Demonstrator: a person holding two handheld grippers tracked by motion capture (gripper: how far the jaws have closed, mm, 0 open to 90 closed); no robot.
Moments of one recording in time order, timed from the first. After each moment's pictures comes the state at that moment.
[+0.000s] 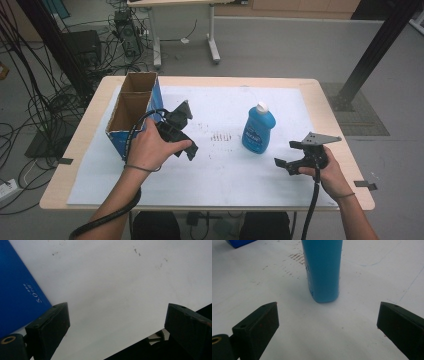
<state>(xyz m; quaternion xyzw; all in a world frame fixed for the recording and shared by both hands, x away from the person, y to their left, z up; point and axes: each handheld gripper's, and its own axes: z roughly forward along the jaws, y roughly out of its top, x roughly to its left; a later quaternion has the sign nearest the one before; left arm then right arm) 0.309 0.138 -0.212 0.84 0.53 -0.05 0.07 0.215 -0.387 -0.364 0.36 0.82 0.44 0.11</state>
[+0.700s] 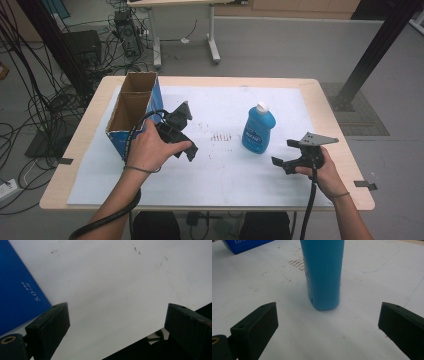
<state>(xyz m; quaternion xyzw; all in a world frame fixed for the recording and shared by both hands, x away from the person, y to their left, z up) 0.307 0.140 -0.214 0.84 0.53 -0.05 0.07 0.215 -0.383 -0.377 0.35 0.81 0.46 0.12</state>
